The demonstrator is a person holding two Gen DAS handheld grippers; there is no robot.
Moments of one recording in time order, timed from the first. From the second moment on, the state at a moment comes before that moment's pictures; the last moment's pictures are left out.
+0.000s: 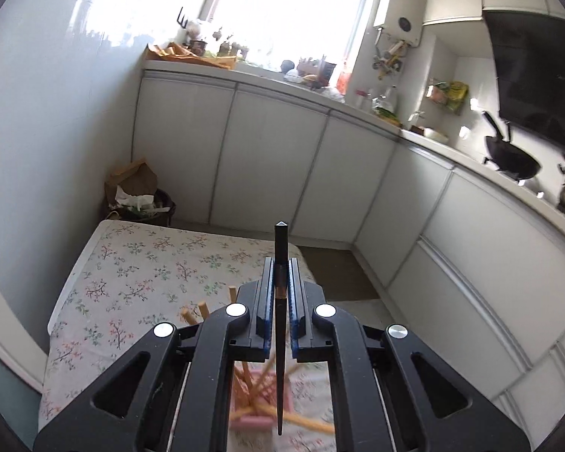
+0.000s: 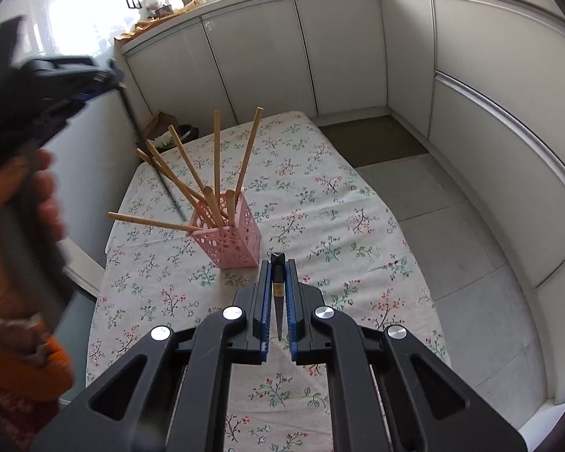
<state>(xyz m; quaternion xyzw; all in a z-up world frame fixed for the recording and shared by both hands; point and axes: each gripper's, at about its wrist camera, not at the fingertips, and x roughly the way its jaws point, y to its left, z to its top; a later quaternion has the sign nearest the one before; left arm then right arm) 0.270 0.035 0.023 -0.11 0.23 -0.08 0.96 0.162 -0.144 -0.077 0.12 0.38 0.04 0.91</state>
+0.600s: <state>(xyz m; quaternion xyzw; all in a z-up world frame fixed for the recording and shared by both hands) 0.204 0.082 0.013 -0.11 0.24 -0.05 0.96 0.177 -0.103 0.009 0.14 0.33 0.10 0.93</state>
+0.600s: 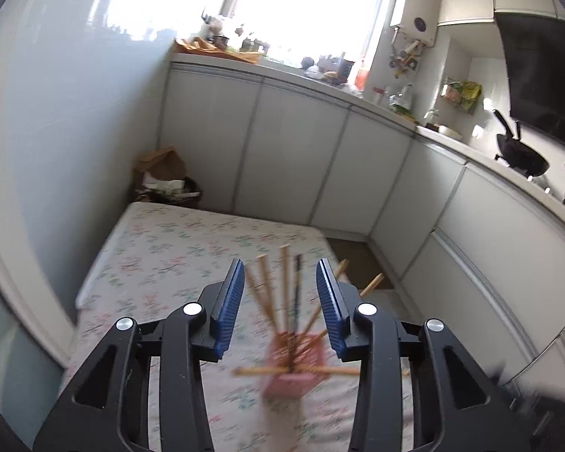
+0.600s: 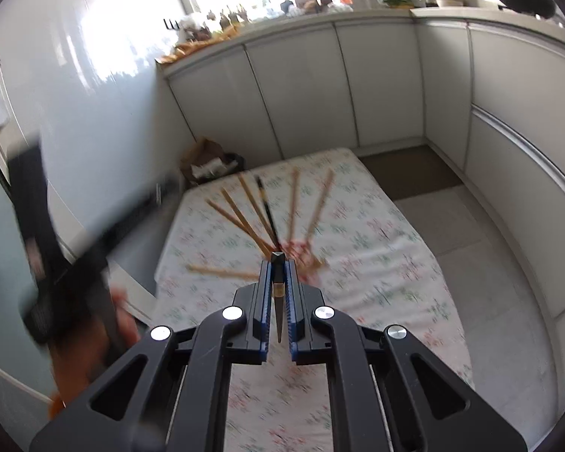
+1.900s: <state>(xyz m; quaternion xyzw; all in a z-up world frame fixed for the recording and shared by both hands) 0.158 0.111 -0.025 -0.14 0.29 -0.04 0.95 0.226 -0.102 -0.002 0.15 0.28 0.01 0.95</state>
